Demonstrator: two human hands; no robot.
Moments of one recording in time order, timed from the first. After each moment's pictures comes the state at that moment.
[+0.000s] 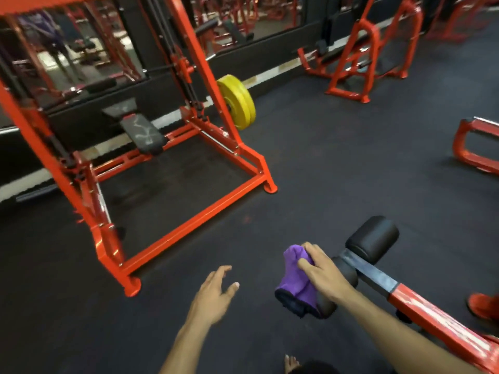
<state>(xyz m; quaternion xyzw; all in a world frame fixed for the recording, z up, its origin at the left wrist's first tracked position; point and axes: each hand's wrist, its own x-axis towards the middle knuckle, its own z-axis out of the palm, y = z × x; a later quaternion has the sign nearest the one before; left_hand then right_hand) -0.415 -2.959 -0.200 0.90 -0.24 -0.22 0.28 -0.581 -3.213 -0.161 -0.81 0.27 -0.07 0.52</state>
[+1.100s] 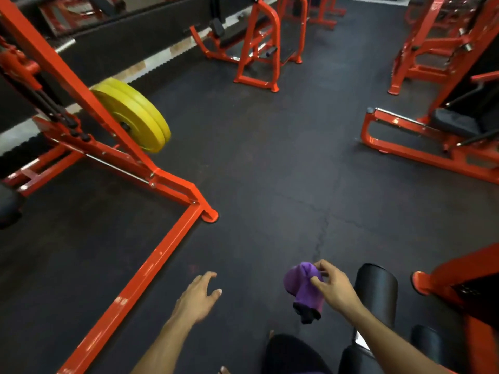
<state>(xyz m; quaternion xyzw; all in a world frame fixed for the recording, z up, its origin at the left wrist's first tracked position) -0.013 -3.294 -0.269 0.83 -0.41 -0.36 0.10 -0.341 -3.467 -0.231 -0.71 0.56 -0.09 0.40</state>
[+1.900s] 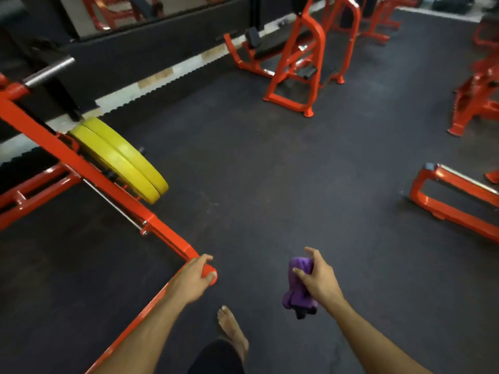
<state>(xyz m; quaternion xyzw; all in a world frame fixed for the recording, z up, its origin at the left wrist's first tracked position) 0.231 -3.739 -0.271 0.85 -0.40 -0.30 0.16 -0.068 -3.926 -0.225 -0.72 0.53 -0.07 0.44</state>
